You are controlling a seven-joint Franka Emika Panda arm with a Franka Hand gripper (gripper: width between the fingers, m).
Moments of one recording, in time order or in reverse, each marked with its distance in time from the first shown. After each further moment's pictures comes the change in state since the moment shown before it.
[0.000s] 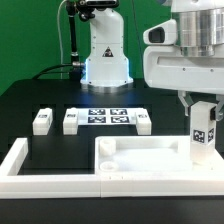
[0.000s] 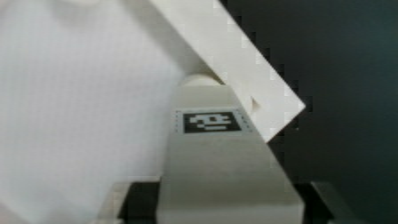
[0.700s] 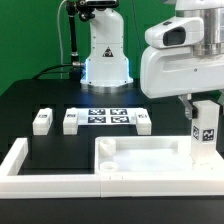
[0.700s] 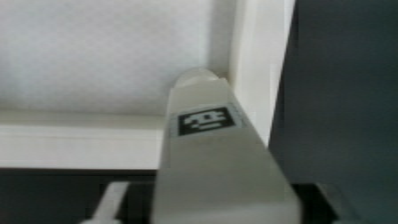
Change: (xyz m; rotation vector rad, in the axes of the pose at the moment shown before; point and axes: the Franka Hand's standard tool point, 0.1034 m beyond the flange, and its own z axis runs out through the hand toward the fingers) arm -0.002 -0.001 -0.001 -0.021 0.000 -0.818
